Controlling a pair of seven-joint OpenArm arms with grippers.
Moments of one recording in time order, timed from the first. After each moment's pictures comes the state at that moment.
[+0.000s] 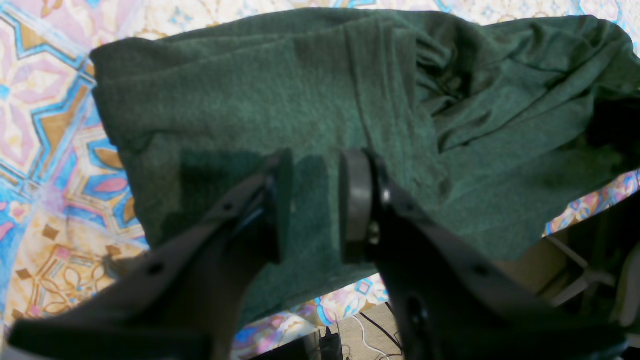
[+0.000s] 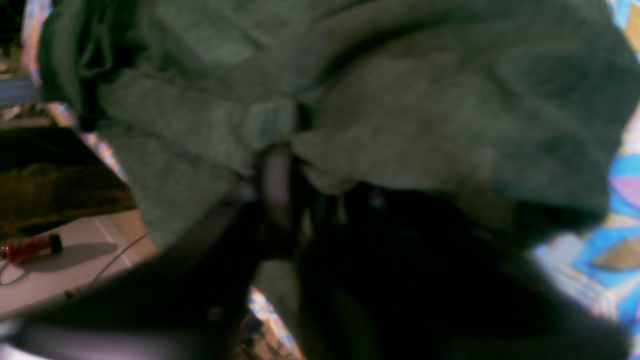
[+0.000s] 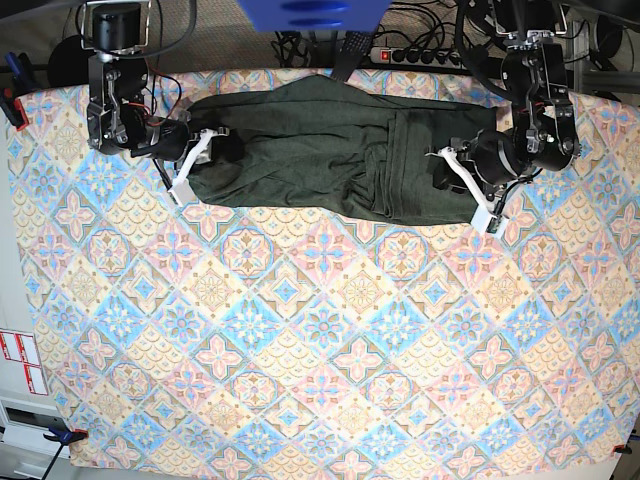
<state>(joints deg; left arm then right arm) 13.7 -12.5 -12.2 104.5 -32.7 -20.3 68.8 -10.0 14.0 6.5 73.3 42.8 34.6 -55.8</state>
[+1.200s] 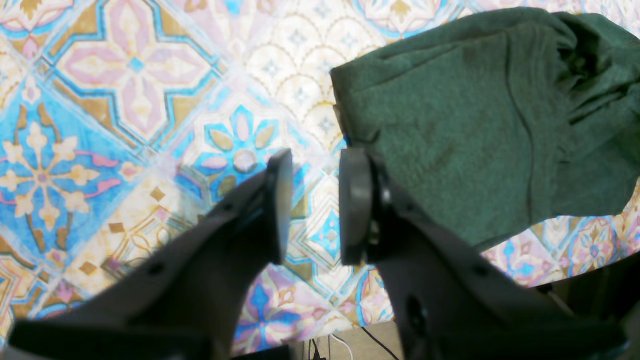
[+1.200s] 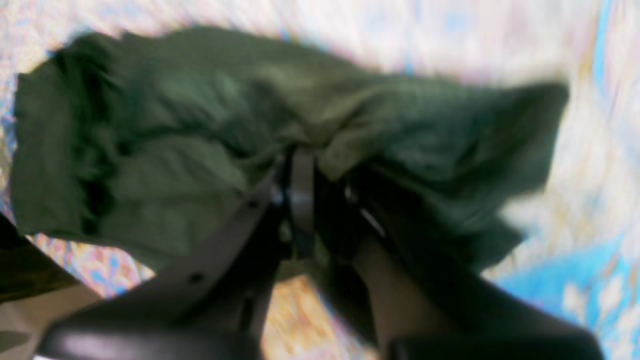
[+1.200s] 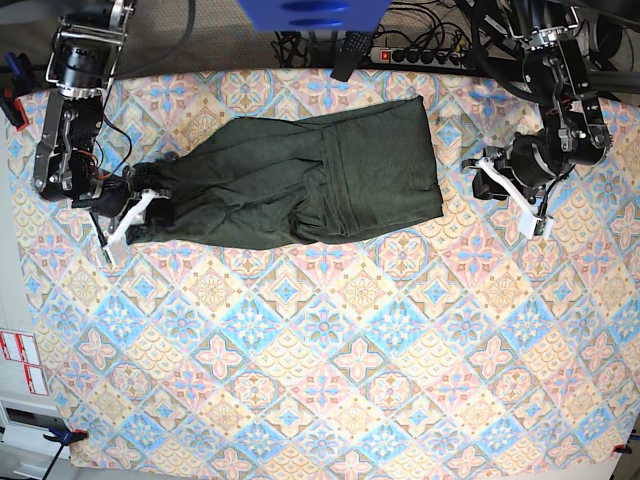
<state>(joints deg) 13.9 -12.5 -22.8 104.6 -33.5 -20.6 68.8 -2.5 18.0 16.4 80.4 41.1 34.3 -58.8</state>
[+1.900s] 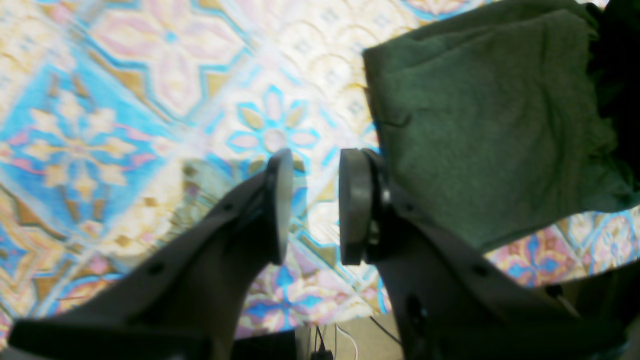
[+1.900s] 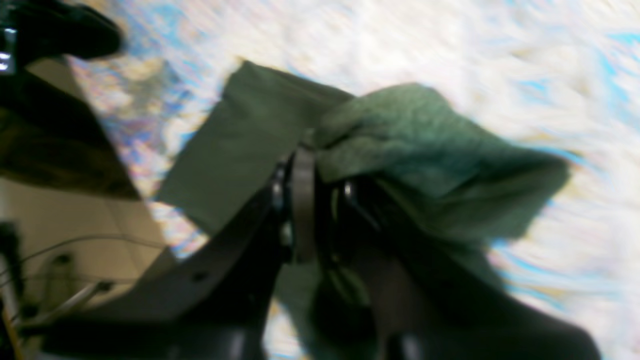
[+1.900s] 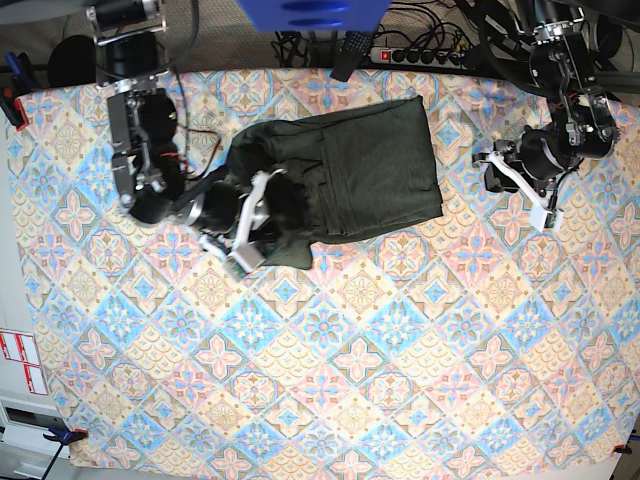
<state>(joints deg) 15.3 -13.7 -24.6 104.6 -33.3 -20.6 69.0 -1.3 10.2 -8.1 96.5 40.2 35.1 -59.1</state>
